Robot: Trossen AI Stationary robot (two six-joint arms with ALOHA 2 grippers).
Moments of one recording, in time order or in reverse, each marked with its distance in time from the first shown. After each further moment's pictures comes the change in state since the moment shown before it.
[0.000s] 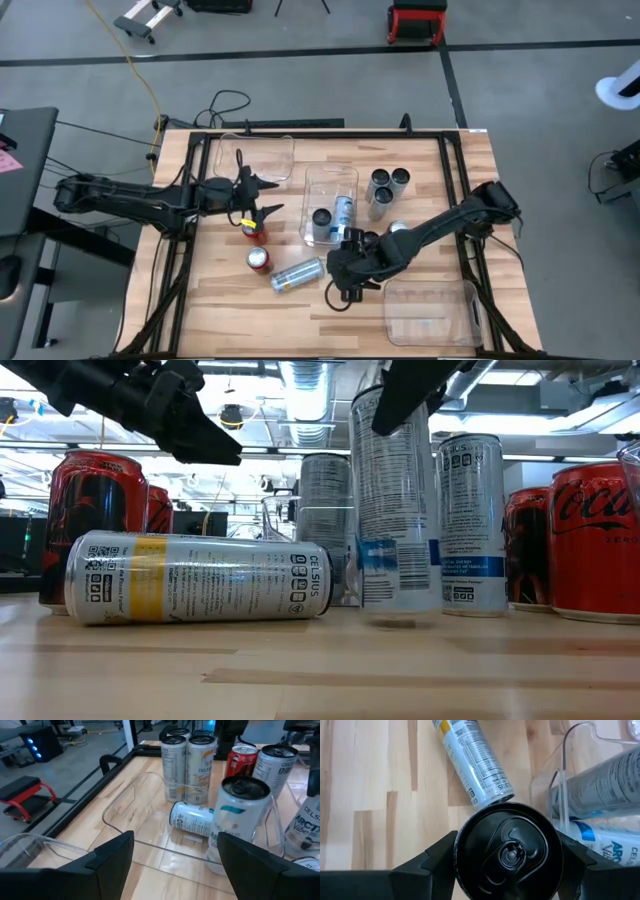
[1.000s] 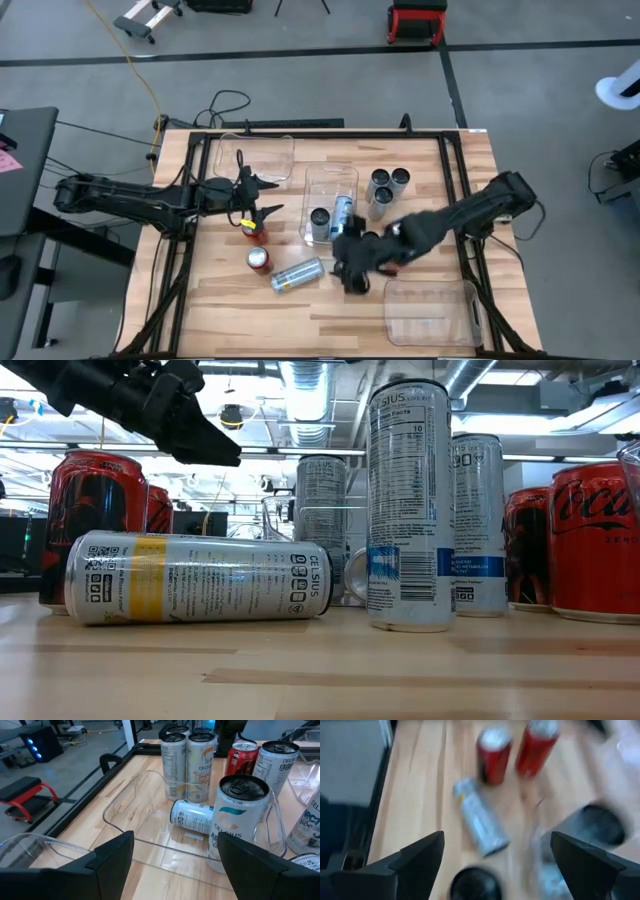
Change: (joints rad) left arm -0.002 0.000 0.000 -0.009 0.000 0.011; right arm -0.042 -0.178 0.000 0.131 0.002 -0.086
